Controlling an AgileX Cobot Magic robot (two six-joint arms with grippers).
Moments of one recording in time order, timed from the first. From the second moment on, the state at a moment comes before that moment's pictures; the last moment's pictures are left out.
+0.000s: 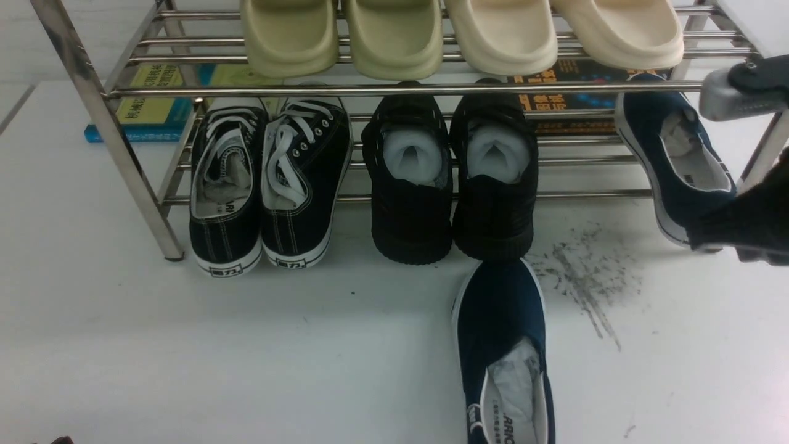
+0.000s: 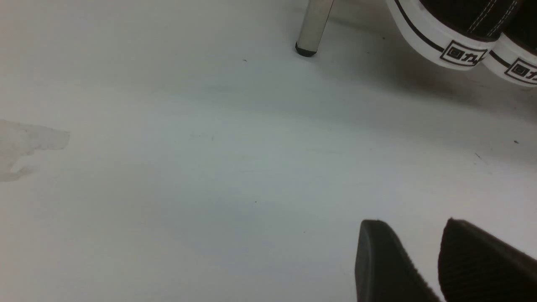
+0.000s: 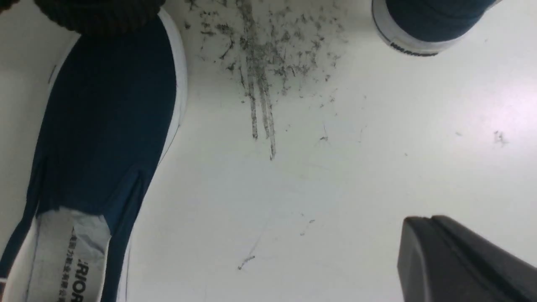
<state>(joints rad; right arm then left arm) 0.45 1.30 -1.17 -0.21 1.10 0.47 -0.10 -0.01 0.01 0.11 0.42 -0.37</state>
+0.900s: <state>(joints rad) 0.27 1.67 -1.33 -0.28 0.79 0.24 -0.10 -0.01 0.01 0.11 0.42 -0.37</state>
